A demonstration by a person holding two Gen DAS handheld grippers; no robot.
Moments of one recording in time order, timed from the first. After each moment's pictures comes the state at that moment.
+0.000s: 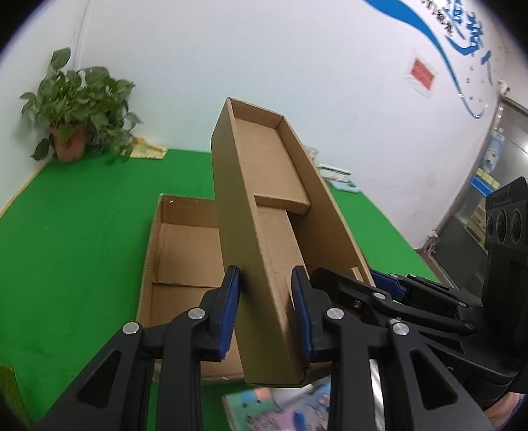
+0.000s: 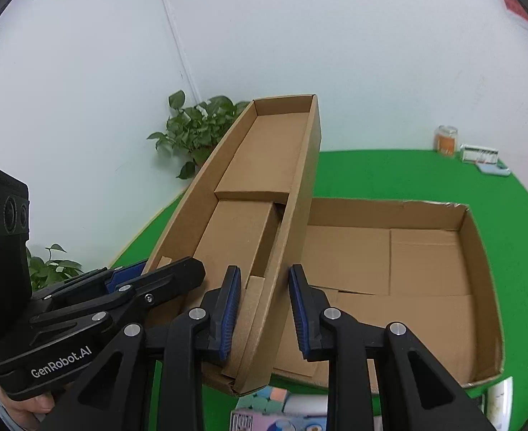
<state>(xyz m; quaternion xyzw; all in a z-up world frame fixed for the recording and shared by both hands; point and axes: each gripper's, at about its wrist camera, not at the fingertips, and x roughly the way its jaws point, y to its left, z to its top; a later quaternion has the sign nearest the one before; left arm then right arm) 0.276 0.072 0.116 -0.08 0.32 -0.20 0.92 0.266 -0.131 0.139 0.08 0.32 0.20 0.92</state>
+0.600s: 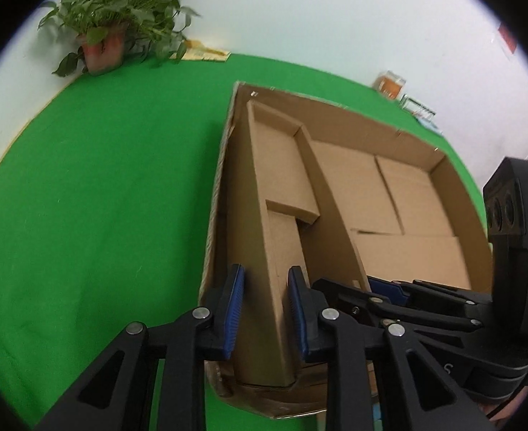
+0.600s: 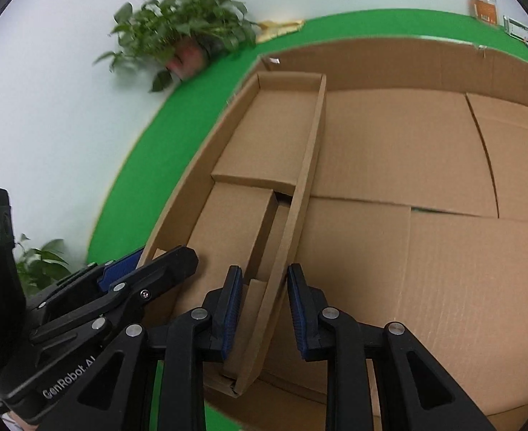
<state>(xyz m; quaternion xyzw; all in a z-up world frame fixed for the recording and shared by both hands) 0.352 0.108 -0.005 -0.06 0.47 -0.10 0.87 0.400 -0.041 -0.048 0.14 0.54 0.22 0.80</state>
